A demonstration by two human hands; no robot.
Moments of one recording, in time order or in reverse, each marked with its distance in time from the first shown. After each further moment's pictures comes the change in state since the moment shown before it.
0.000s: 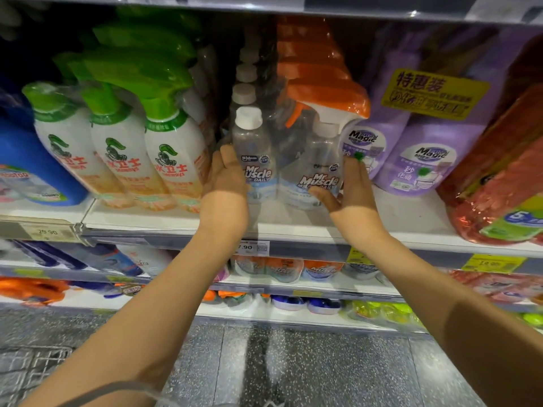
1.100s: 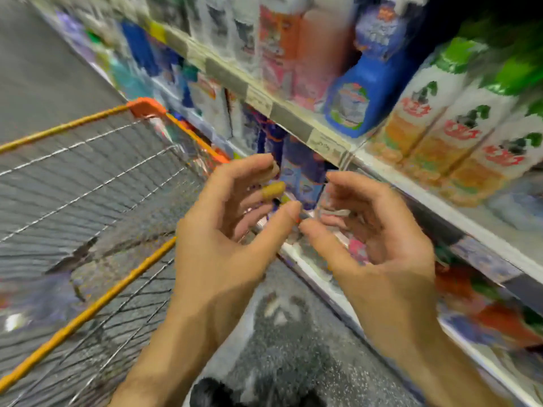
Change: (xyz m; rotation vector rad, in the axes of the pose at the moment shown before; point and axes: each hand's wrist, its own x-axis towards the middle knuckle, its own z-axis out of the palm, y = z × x) left_hand -0.235 -0.121 -0.263 -0.826 0.522 -0.286; right_hand -0.209 -0.286 0.089 0.780 -0.573 -0.347
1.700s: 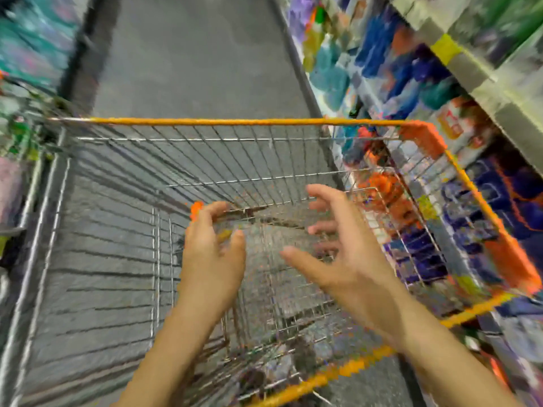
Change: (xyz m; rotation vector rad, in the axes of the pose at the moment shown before) left_hand -0.036 -0.071 -0.386 0.499 0.736 -0.371; right_hand -0.010 -0.015 0.375 -0.093 -0.896 0.087
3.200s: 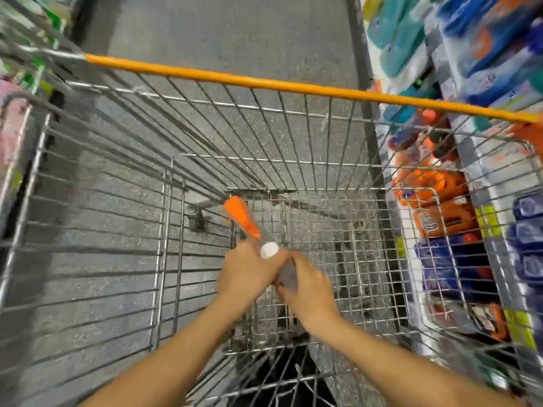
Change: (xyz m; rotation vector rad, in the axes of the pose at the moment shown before) left_hand 0.054 -0.108 0.059 0.310 -0.193 -0.482; right_hand 0.052 0.165 0.118 -0.480 -0.337 0.318
